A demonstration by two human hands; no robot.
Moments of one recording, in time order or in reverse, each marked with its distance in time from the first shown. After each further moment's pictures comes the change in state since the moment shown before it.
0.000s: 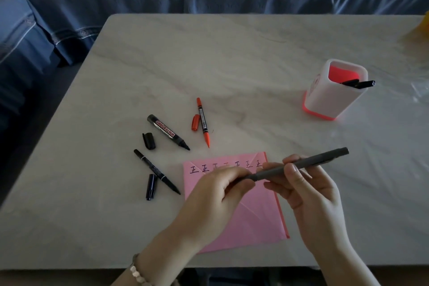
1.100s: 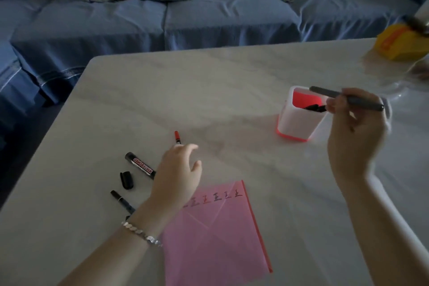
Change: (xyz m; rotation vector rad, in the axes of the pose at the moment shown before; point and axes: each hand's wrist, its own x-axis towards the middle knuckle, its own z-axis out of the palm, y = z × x) left_hand 0.091 -0.033 -0.019 0.595 0.308 -0.059; right_hand 0.109 -0.080 -0.061 -0.747 0.604 -0.795
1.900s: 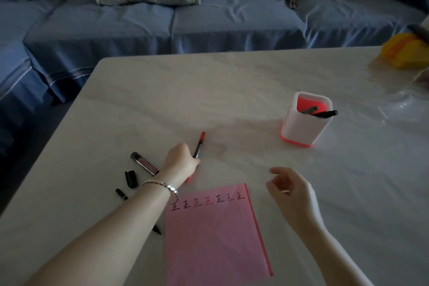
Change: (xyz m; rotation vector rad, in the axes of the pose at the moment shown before) left_hand 0.047 -0.010 0.011 0.006 -0.246 -0.421; right_hand -0.103 0.027 0.007 -0.089 -0.604 0.446
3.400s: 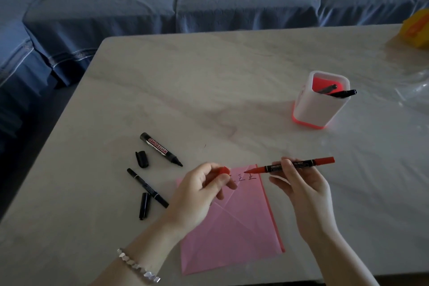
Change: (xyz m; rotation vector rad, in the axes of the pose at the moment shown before) left_hand -0.111 -0.031 0.005 -0.767 -0.251 0.333; right_hand -0.039 -0.038 0.006 0.732 0.003 0.238
